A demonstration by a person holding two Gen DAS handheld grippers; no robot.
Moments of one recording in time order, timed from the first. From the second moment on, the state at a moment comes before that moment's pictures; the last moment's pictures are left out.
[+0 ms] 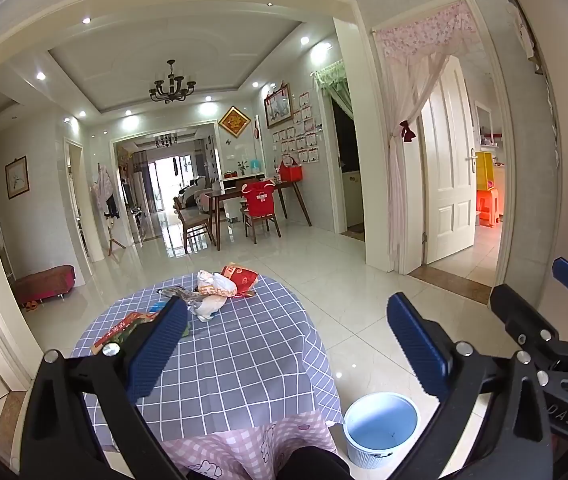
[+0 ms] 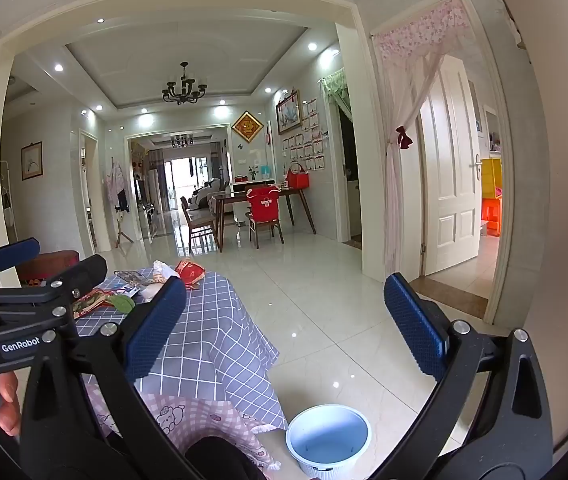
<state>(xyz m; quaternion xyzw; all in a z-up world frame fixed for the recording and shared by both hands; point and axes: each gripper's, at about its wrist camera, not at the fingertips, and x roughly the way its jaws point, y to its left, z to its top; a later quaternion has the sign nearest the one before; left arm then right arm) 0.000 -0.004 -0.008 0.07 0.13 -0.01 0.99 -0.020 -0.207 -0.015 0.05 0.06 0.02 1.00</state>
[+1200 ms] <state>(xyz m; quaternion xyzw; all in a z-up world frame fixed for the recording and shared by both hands) 0.005 -0.007 -0.012 0.08 0.13 -0.01 0.99 -0.020 -0.208 -0.015 0.05 0.07 0.02 1.00</state>
